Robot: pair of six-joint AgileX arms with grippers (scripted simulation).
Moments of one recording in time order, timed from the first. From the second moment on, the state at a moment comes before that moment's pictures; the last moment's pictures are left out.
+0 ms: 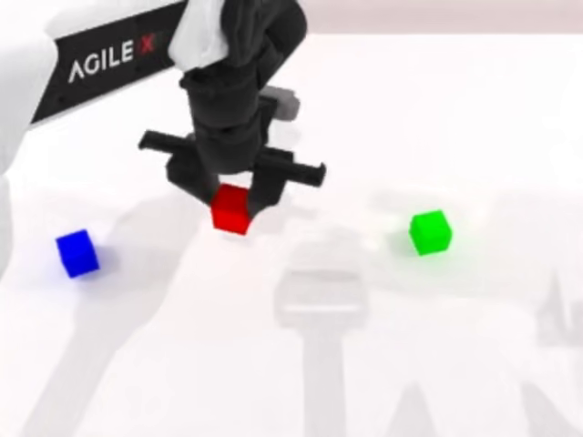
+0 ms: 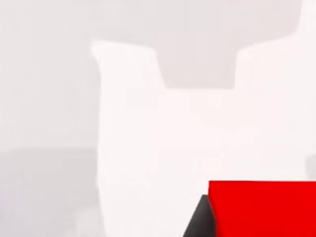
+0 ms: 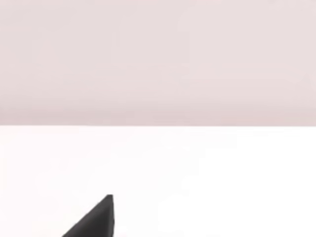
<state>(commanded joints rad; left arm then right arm) -0.55 2.15 1.79 -1.18 -0.01 -0.23 0.00 0.00 0.00 0.00 0.00 0.00</state>
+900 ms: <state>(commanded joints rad) -0.62 1.93 1.47 -1.08 -0.03 -0.63 0.00 0.00 0.00 0.00 0.00 0.00</state>
